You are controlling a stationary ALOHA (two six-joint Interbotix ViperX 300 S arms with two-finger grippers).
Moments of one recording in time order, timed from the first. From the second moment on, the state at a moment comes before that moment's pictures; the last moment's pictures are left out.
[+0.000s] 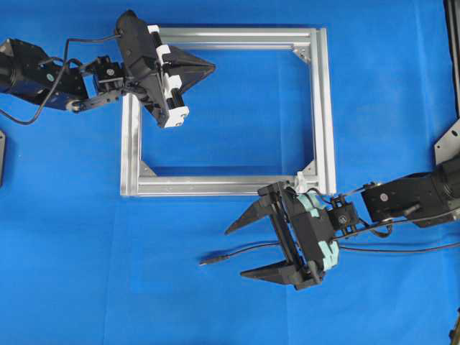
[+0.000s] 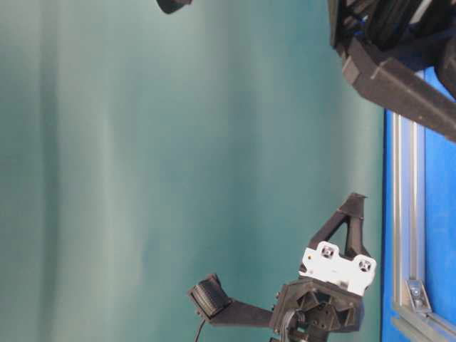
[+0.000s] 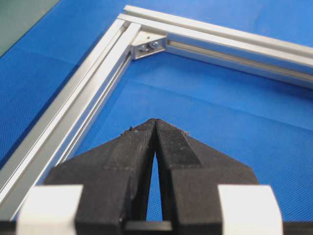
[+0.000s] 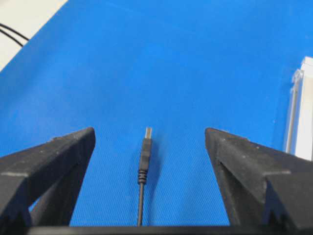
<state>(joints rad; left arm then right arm) 0.28 0.15 0.84 -0.09 -0.75 0.03 0.28 0.14 0.82 -0.06 -0.67 0.12</state>
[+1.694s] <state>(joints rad) 0.28 0.15 0.84 -0.09 -0.74 0.03 0.34 0.33 0.79 0.13 -0.67 0.12</state>
